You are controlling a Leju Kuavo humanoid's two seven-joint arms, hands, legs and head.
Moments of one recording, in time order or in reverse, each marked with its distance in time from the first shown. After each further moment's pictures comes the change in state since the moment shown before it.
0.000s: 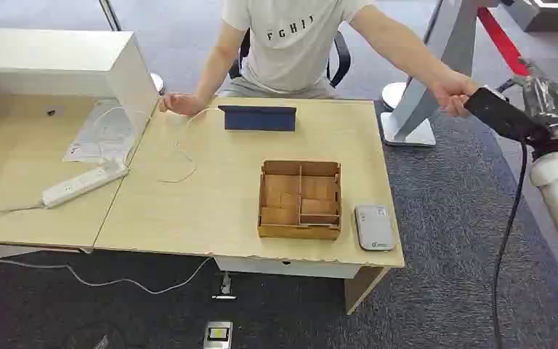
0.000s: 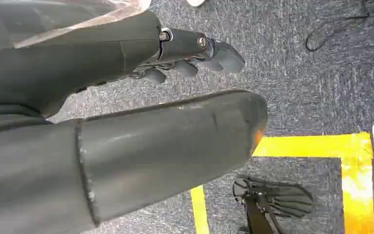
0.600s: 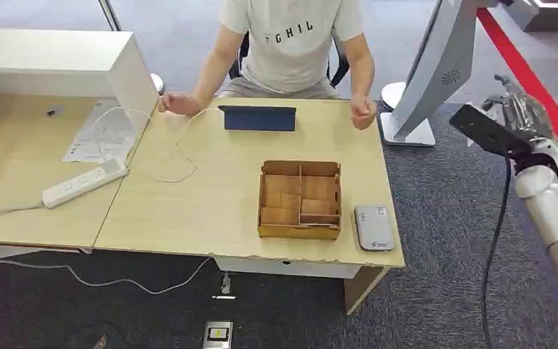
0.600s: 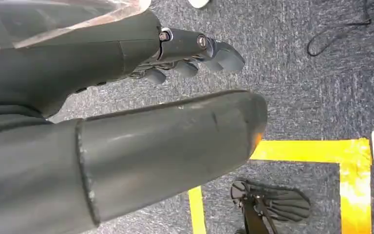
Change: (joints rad) left arm 0.000 0.000 -0.003 0.000 0.018 0.022 0.005; right arm 0.076 0.021 0.000 -0.019 -0.042 0.000 -0.039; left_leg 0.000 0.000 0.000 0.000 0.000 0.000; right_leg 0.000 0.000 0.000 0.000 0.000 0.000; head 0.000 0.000
